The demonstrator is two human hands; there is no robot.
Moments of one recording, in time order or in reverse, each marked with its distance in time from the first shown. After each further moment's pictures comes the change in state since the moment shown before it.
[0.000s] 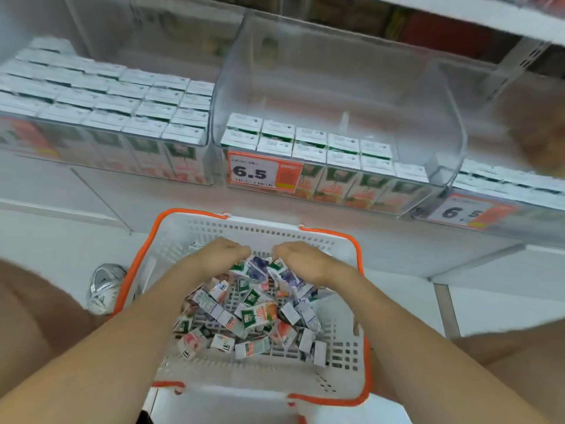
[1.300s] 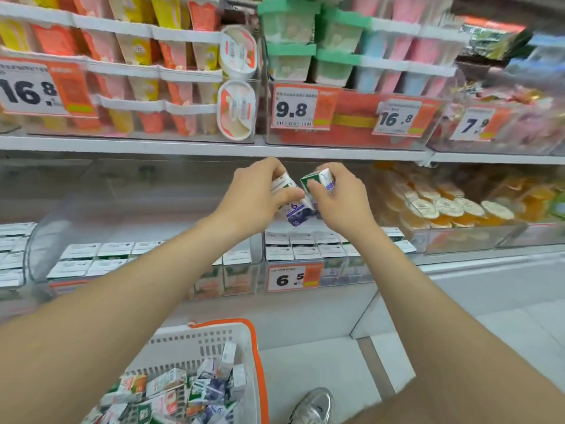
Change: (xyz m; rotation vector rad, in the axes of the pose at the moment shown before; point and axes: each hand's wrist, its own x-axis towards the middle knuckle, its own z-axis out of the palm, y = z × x) left_hand -0.070 0.404 0.096 0.308 0.498 0.927; right_hand -0.190 0.069 -0.279 0.074 1.272 -0.211
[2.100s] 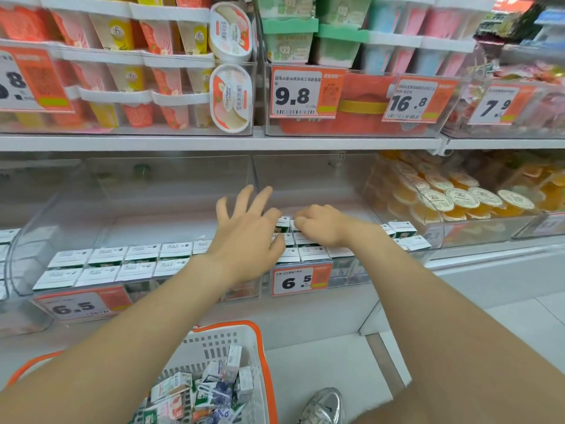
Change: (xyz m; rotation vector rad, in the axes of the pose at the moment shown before) left_hand -0.026 -0.058 0.044 0.664 -0.218 0.136; right_hand 0.020 0.037 0.047 -0.338 -0.705 -0.019
